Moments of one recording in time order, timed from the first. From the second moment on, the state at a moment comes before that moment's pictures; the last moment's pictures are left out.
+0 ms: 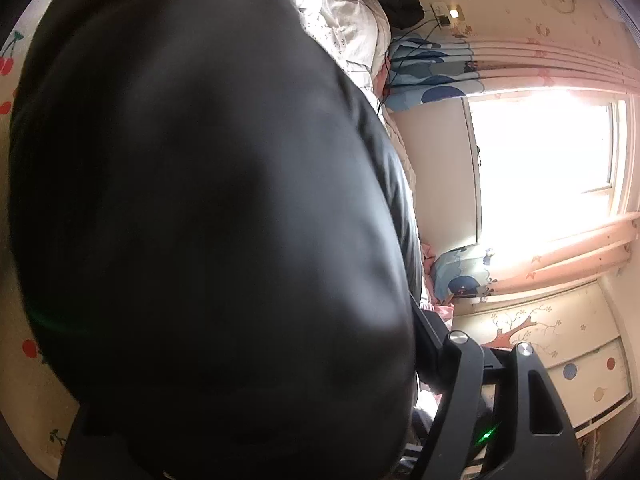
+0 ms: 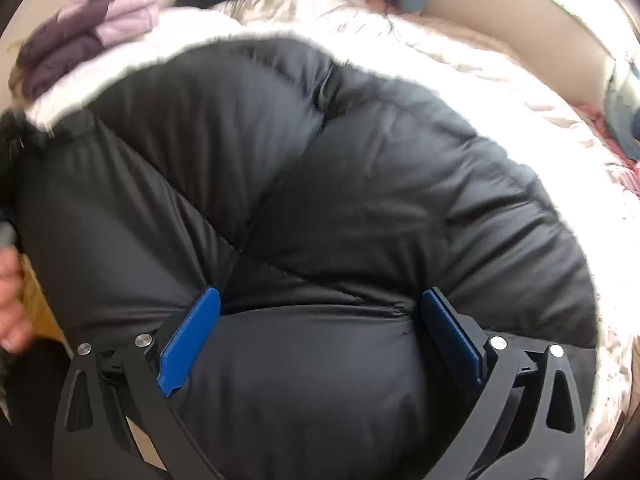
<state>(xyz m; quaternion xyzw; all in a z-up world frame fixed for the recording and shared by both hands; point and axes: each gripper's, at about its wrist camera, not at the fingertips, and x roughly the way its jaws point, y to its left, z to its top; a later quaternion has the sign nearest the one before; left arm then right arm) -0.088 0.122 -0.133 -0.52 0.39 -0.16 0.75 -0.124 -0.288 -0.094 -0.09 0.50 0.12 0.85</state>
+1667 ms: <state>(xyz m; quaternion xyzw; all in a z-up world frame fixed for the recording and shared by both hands) -0.270 -0.363 -0.040 0.38 0.33 -0.37 0.78 -0.172 -0.554 -0.011 0.19 0.43 0.10 0.88</state>
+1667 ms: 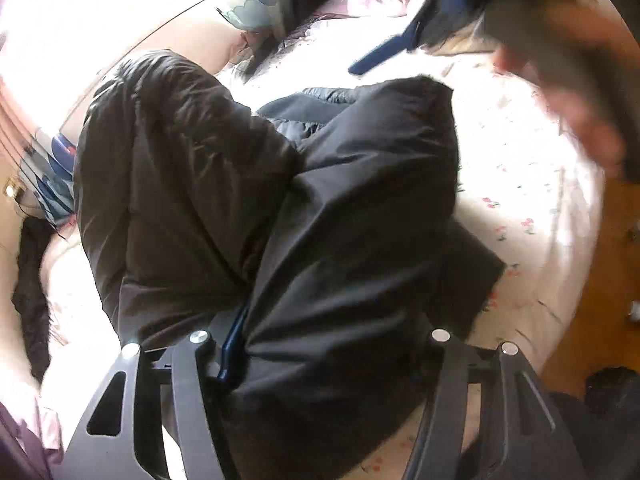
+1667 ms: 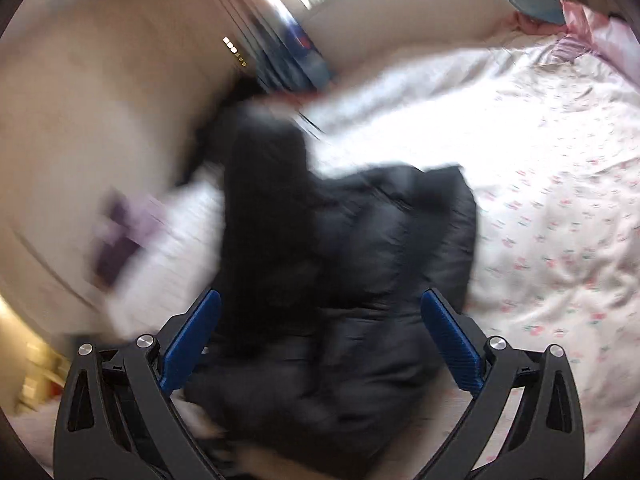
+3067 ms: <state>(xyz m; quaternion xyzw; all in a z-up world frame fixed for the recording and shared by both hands) -0.058 -0.199 -0.052 -0.27 0.50 -0.36 0.74 -0.153 -0.555 -0.128 0.36 0.46 0.06 0.81</state>
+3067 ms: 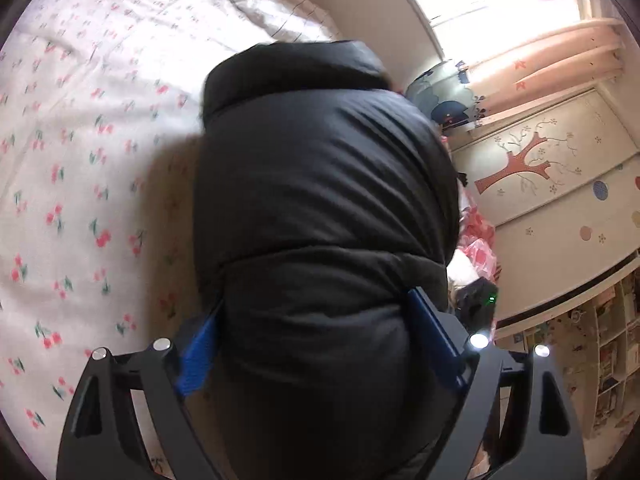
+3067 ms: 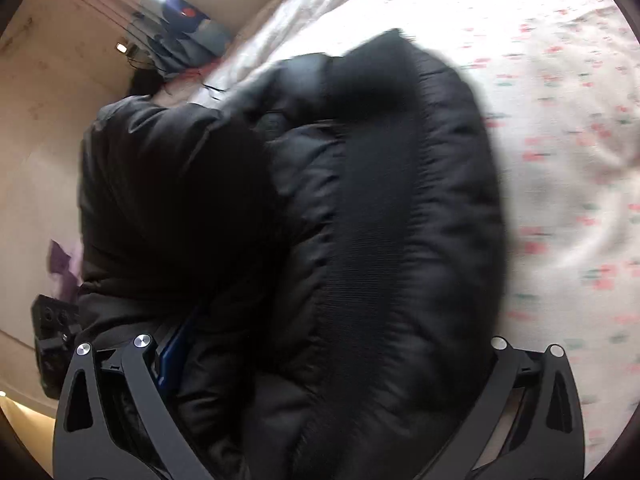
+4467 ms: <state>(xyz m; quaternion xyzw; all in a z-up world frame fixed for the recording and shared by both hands) -0.070 -0.139 0.000 -0.09 0.44 -0.31 0.83 -0.171 -0.425 -0.066 0.16 0.46 0.06 0.87</state>
